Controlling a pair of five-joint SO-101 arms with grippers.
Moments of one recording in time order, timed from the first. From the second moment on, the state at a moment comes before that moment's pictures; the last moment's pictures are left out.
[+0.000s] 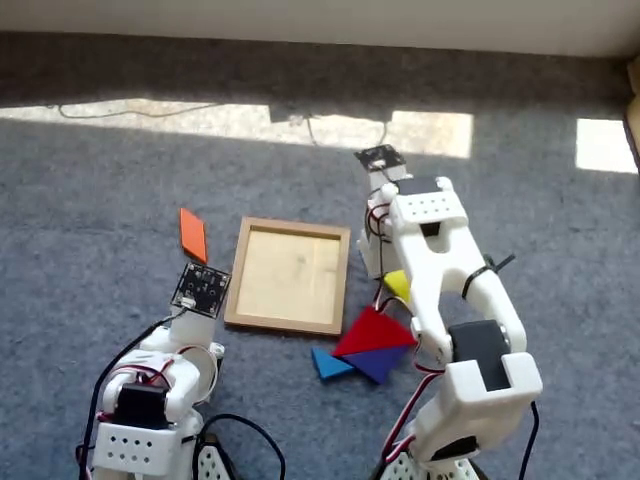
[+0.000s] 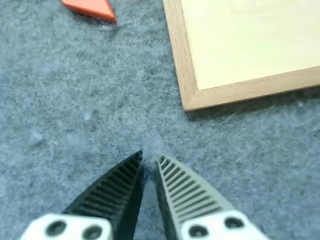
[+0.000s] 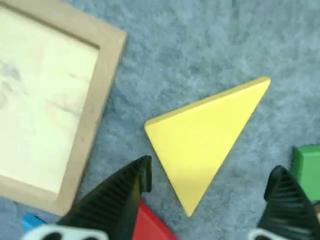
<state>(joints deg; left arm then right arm) 1.1 -100.6 96.0 74.9 -5.6 -17.1 9.5 15.0 67.8 10.2</state>
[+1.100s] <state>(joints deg) 1.1 -100.6 96.0 74.9 -5.6 -18.4 17.2 14.2 59.6 -0.3</state>
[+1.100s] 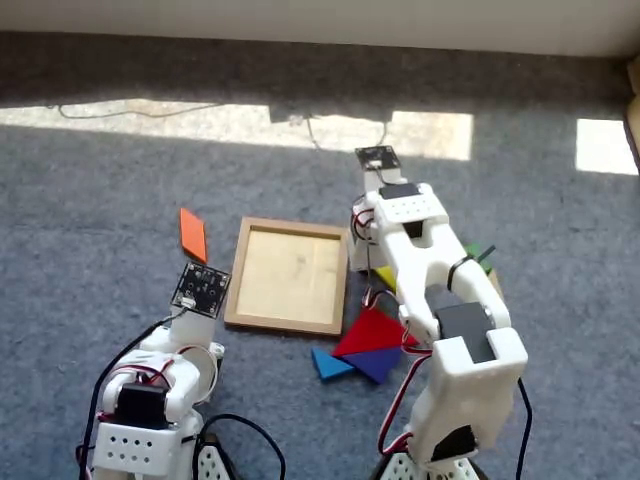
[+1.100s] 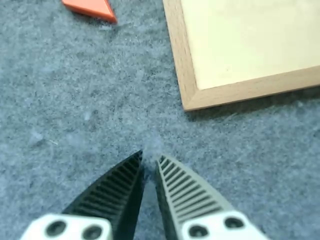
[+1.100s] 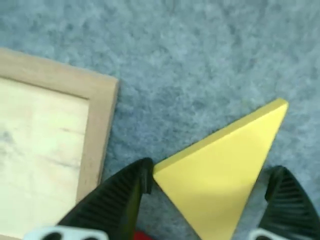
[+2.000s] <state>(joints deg) 1.1 -100.6 96.0 74.9 -5.6 -17.8 15.7 14.2 59.5 2.3</state>
